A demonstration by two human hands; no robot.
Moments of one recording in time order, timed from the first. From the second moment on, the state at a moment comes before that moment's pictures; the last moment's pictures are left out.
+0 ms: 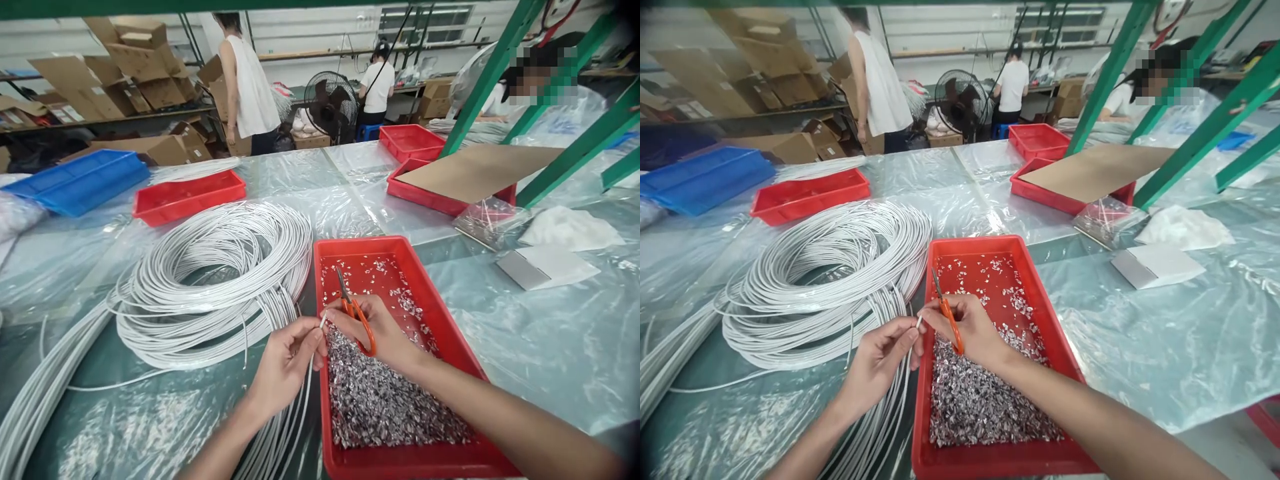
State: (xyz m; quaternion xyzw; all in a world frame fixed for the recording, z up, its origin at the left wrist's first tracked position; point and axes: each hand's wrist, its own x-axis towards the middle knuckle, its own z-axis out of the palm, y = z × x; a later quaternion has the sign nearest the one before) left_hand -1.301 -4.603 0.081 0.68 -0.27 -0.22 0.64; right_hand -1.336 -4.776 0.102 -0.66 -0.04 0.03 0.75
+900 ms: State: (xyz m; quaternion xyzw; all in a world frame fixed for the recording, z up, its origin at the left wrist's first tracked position) left_hand -1.291 -4.588 0.075 0.74 -0.19 -0.13 0.63; right_hand -1.337 -4.794 0.096 -0.93 -0.05 0.05 0.37
